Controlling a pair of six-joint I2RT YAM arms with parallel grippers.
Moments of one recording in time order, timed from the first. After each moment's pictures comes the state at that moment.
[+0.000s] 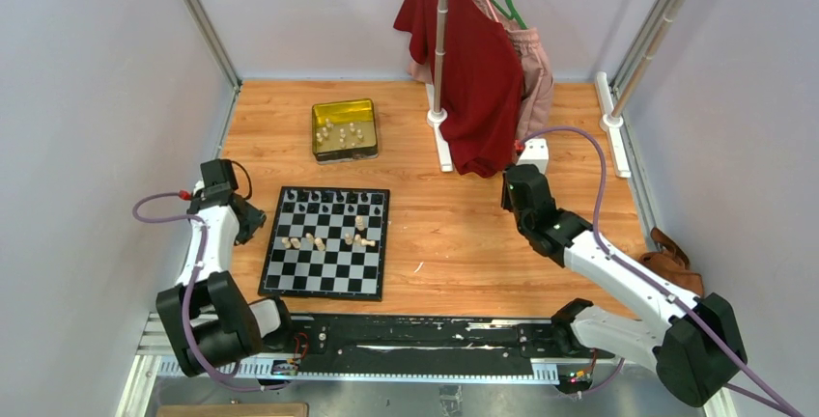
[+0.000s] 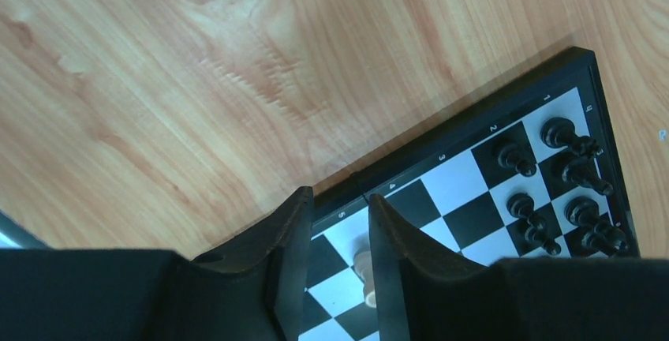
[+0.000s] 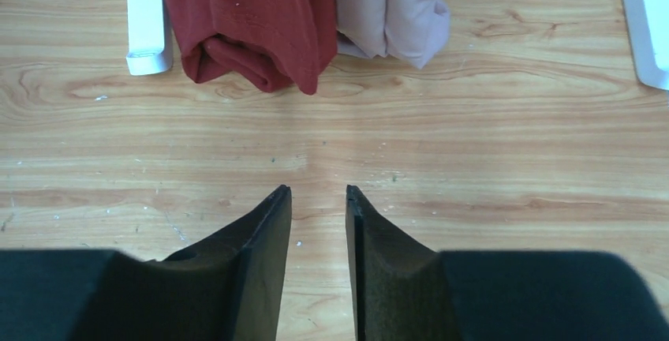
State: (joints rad) left arm 0.36 1.16 0.74 -0.68 -0.17 -0.62; right arm 0.59 1.02 0.65 -0.15 0.58 0.25
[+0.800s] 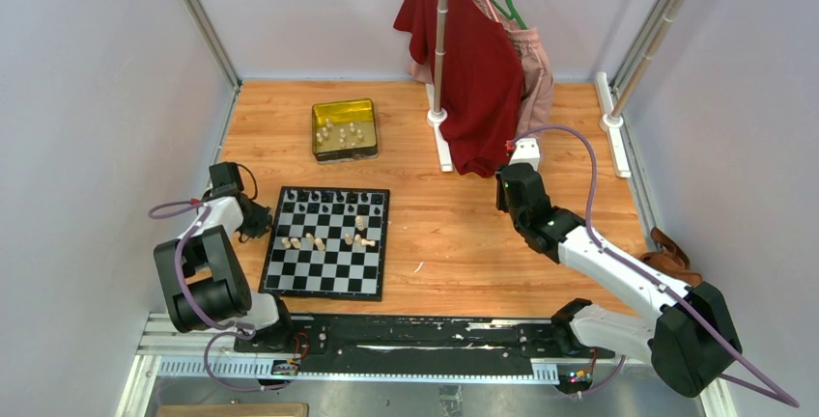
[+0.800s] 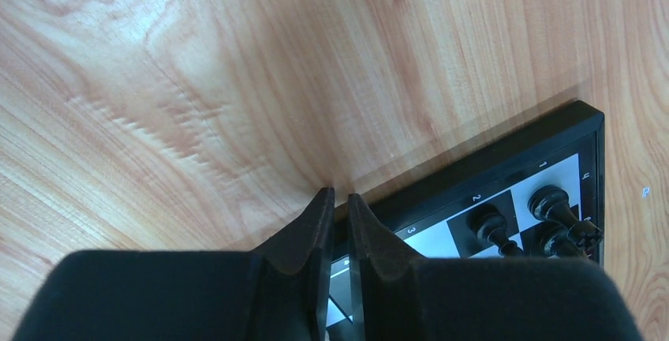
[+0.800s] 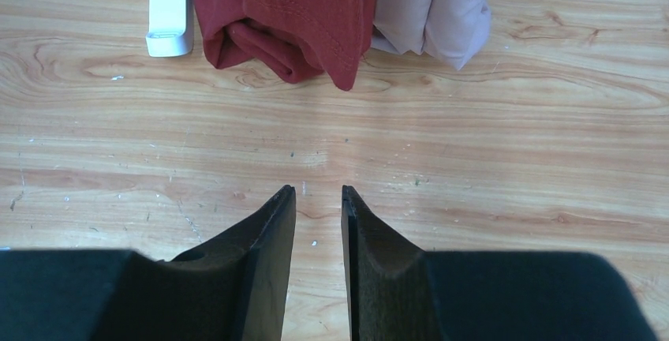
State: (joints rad) left arm 0.37 1.40 0.68 -0.43 -0.06 -0.76; right arm 0.59 1.07 0.65 -0.11 0.50 0.22
